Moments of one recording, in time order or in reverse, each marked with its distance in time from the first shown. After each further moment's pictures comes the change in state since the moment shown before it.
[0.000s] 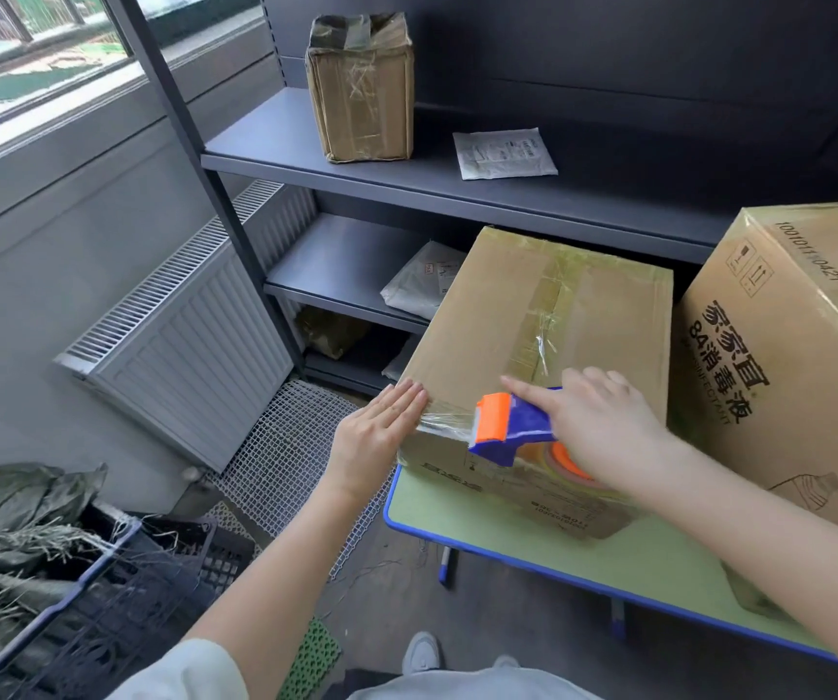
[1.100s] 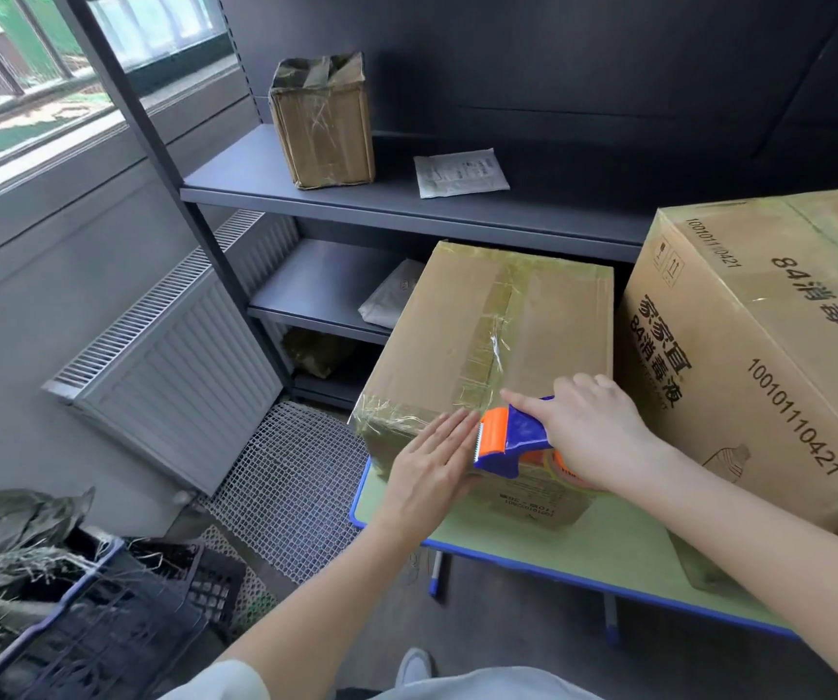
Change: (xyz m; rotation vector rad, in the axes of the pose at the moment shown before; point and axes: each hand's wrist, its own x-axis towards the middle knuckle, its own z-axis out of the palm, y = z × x) left_hand 0.017 0.113 0.034 0.014 -0.015 0.149; right_hand -0.043 0.040 0.007 -0.140 -0.018 0.023
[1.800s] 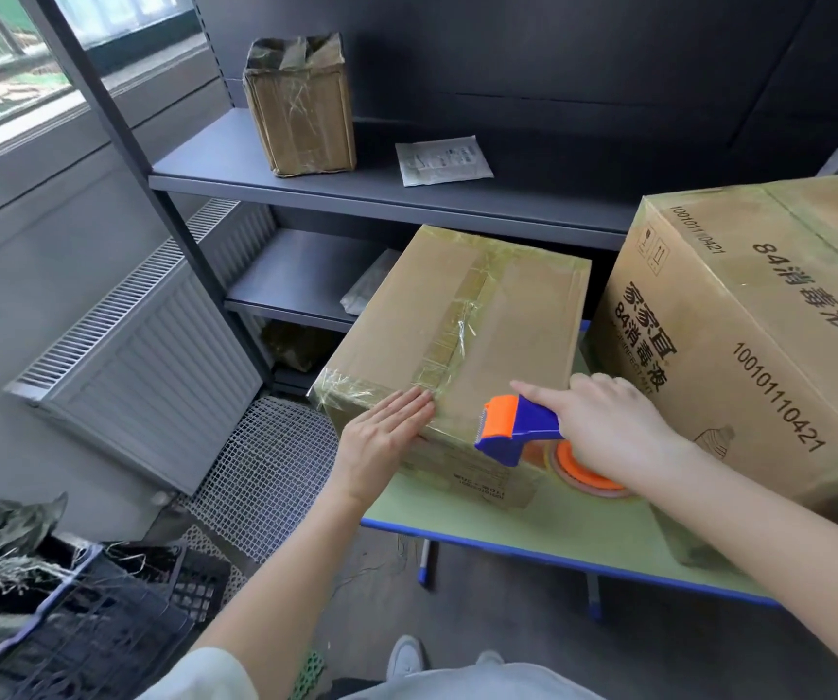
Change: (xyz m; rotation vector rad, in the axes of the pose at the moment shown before) left_hand -0.009 -0.054 -0.011 -0.083 0.040 -0.026; right_hand -0.013 0.005 0.002 0.194 -0.019 0.091
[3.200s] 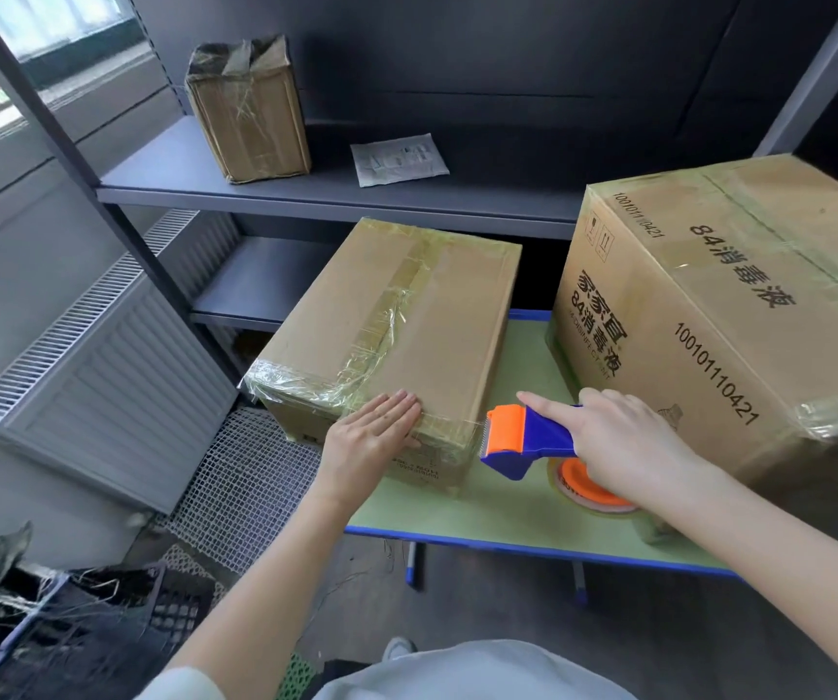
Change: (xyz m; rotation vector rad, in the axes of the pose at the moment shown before) left_hand 0.013 0.022 0.015 0.025 0.060 0.089; right_hand -0.040 0.041 0.023 0.020 -0.029 0.087
